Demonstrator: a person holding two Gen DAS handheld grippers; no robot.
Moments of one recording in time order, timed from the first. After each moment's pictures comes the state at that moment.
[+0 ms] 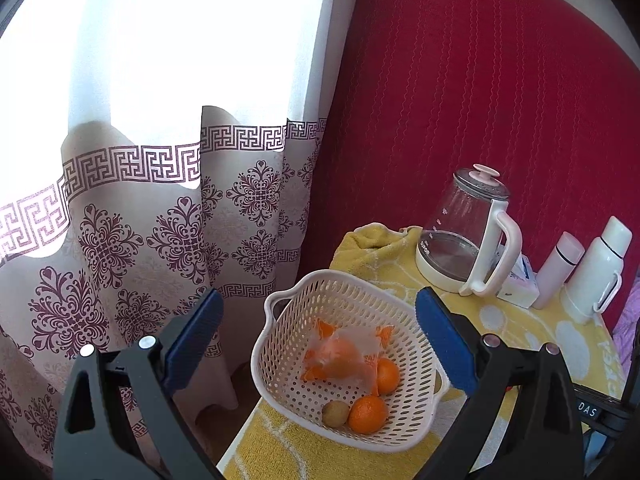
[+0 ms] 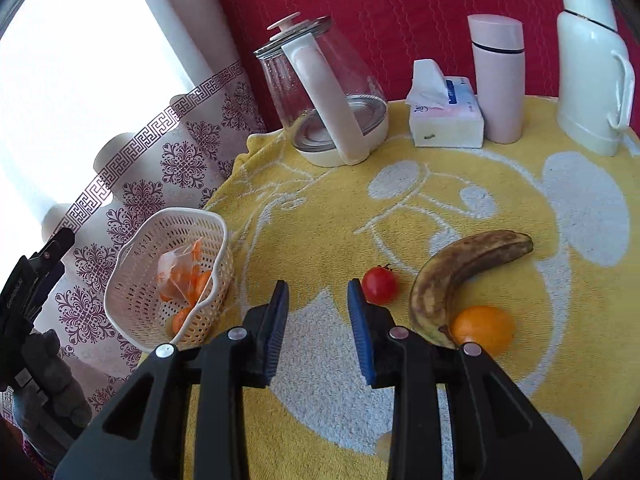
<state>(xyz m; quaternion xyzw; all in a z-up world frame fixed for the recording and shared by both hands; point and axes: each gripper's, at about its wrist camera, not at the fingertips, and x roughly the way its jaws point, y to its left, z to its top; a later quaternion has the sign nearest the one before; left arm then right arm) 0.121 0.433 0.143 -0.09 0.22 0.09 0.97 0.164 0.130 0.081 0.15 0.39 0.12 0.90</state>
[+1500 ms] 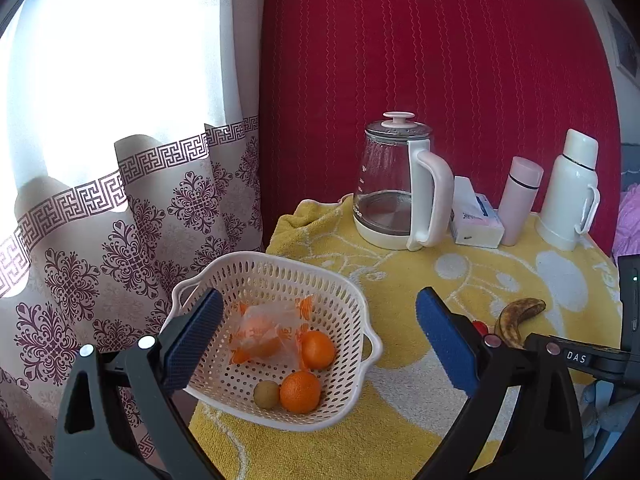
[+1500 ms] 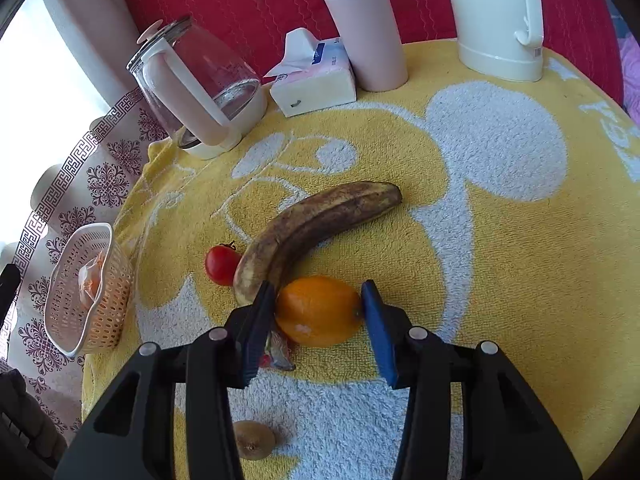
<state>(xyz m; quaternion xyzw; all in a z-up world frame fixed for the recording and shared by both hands) 0.120 0.339 0.126 0.03 0.23 0.02 0.97 0.163 0.059 0.031 0.19 0.42 0.02 0.88</state>
